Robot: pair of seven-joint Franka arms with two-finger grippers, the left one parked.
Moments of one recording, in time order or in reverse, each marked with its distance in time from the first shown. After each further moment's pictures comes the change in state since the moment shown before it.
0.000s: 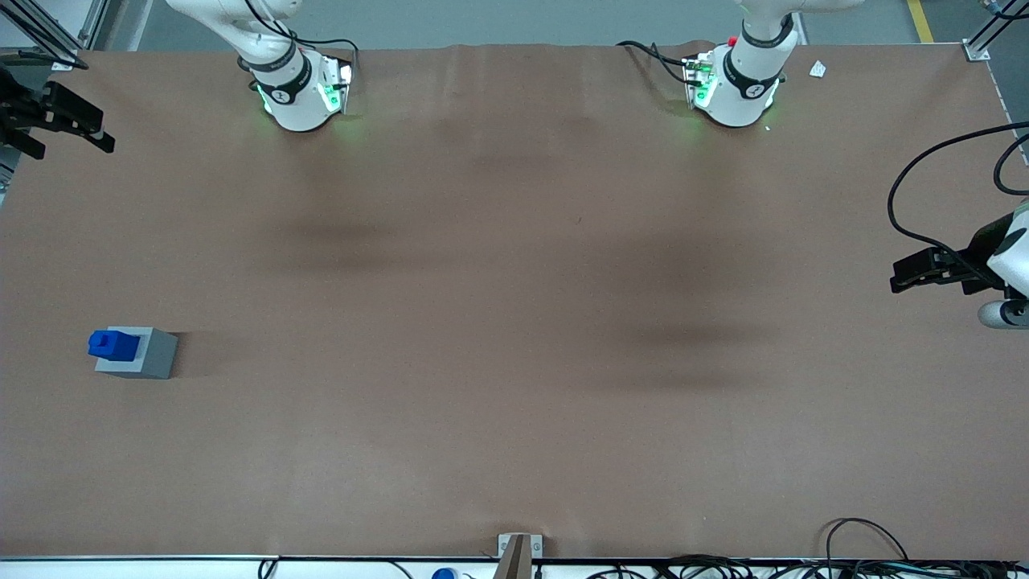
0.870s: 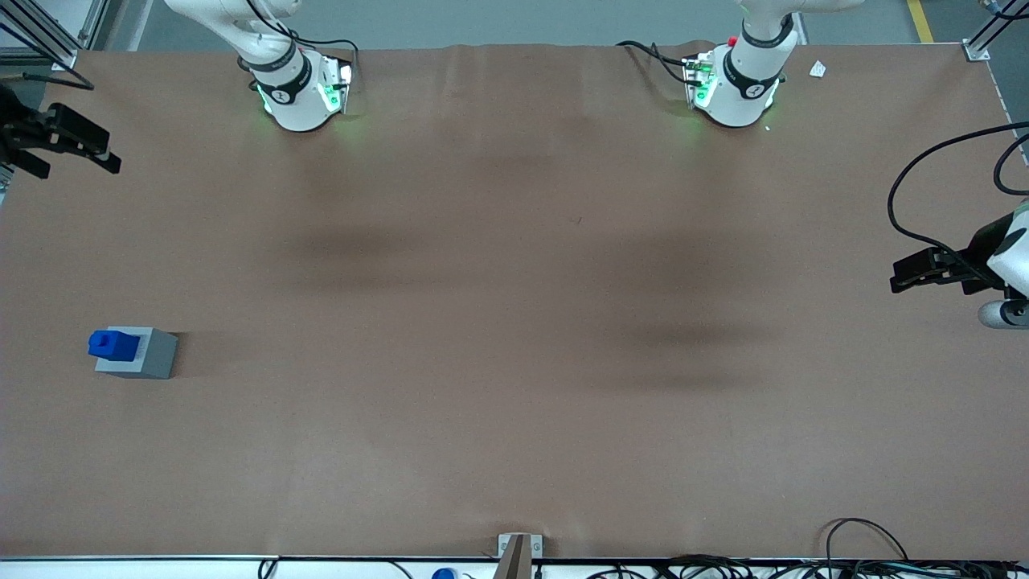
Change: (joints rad) arm 0.047 0.119 -0.007 0.134 0.006 -0.017 0.055
